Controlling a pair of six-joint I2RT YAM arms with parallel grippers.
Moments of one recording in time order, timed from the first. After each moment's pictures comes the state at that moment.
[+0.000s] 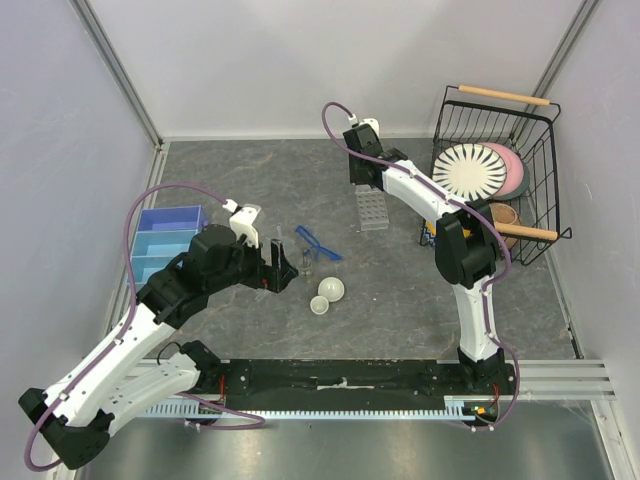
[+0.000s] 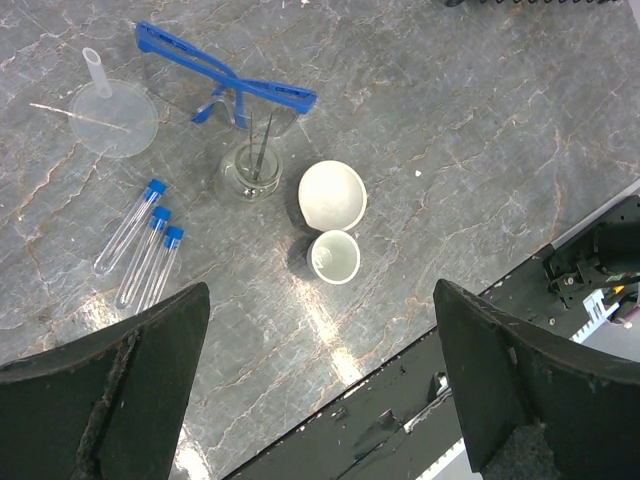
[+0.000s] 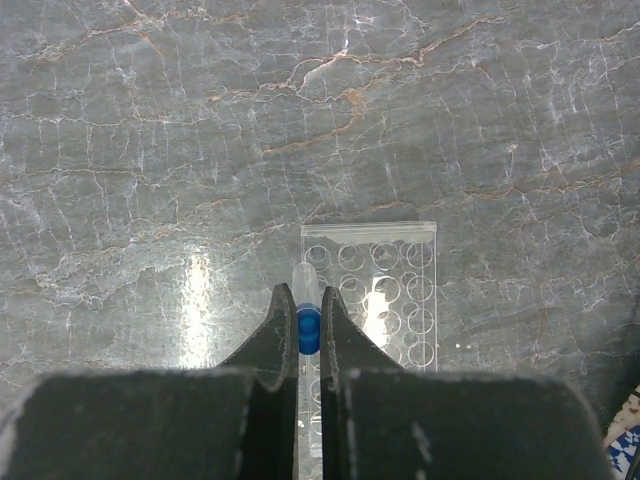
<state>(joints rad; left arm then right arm) -0.67 0.78 0.88 -0.65 0.05 -0.40 0.51 2.15 1.87 -0.51 0.35 0.33</state>
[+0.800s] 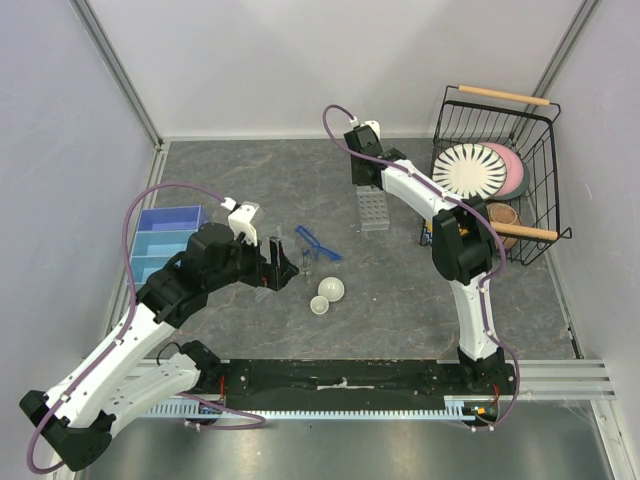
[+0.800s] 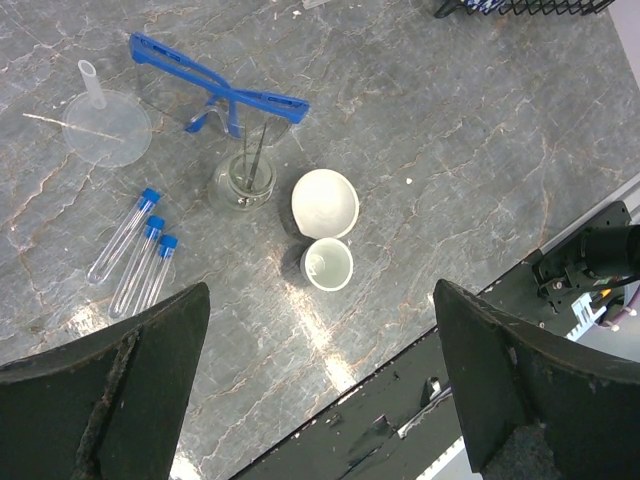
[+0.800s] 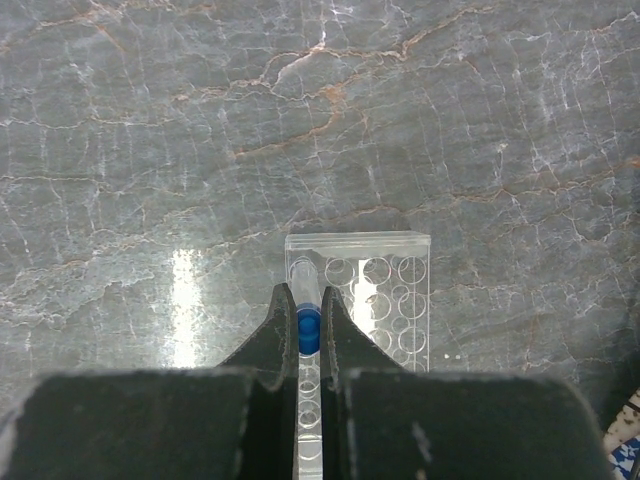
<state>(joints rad) -0.65 0.78 0.88 -0.63 0.09 -0.40 0.49 2.19 1.90 -0.52 0.36 0.31</state>
